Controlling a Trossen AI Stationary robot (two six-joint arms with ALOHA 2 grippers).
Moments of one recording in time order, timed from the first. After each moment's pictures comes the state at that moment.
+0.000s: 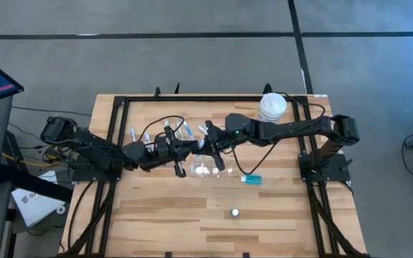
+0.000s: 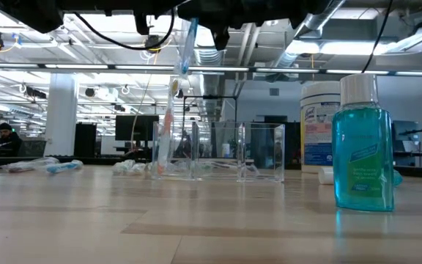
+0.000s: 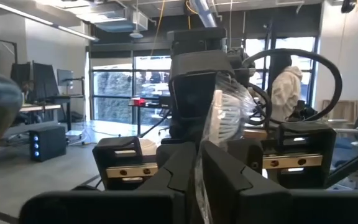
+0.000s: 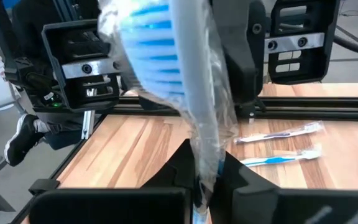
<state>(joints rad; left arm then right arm) -0.20 1.38 0.56 1.14 -0.54 0.11 -0.06 1.65 1.17 0.23 -0.31 0.05</state>
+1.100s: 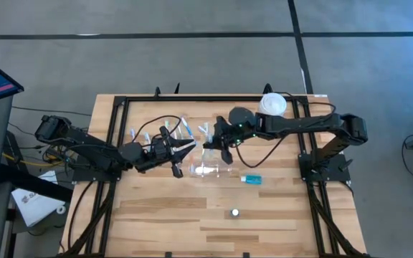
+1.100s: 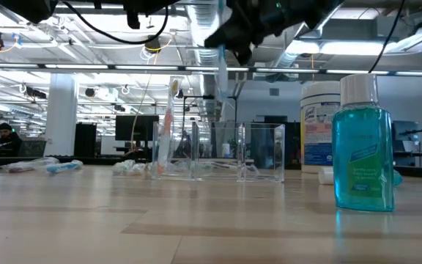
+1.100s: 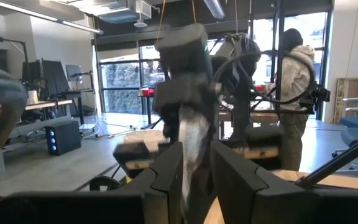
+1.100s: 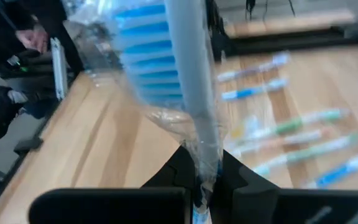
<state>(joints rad) -0.25 1.29 0.56 0.99 -0.60 0.16 -0.14 1.56 1.12 -0.05 -0.28 0.05</state>
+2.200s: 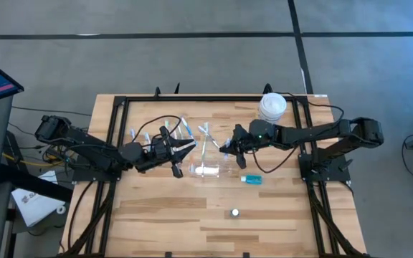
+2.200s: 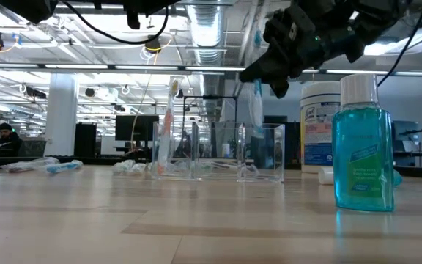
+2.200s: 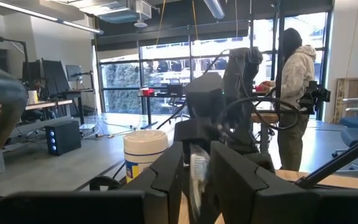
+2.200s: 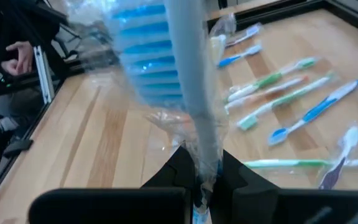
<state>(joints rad) -0.25 1.29 0.56 0.99 -0.60 0.16 -0.14 1.39 0.68 0.31 -0.20 0.20</state>
